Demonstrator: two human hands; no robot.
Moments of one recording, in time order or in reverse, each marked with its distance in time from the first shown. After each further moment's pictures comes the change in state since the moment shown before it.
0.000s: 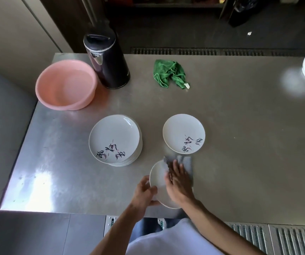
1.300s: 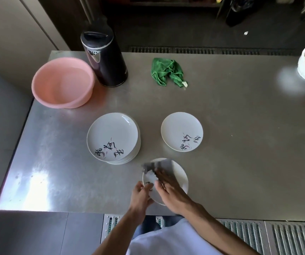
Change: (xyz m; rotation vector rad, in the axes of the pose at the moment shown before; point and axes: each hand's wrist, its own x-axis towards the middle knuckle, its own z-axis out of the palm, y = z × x) left_hand -0.010 -0.012 0.003 -0.119 0.143 -0.055; right_hand -0.037 -0.020 -0.014 0.250 -0.221 -0.241
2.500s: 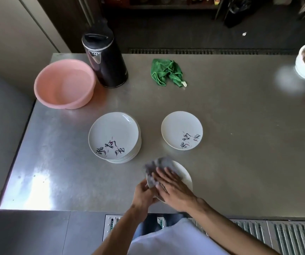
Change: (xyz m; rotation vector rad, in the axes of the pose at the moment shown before) left_hand -0.011 0.006 0.005 0.094 -0.118 0.047; right_hand 0.007 0.036 0.015 -0.392 0.069 -0.109
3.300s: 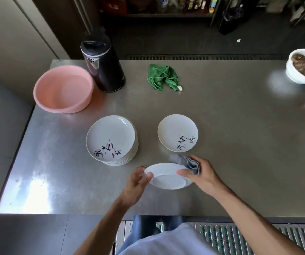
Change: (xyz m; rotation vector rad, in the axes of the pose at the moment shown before) left_hand -0.004 0.042 -0.018 0.535 -0.073 0.455; right_hand -0.036 0.028 -0.116 1.001 0.307 0.097
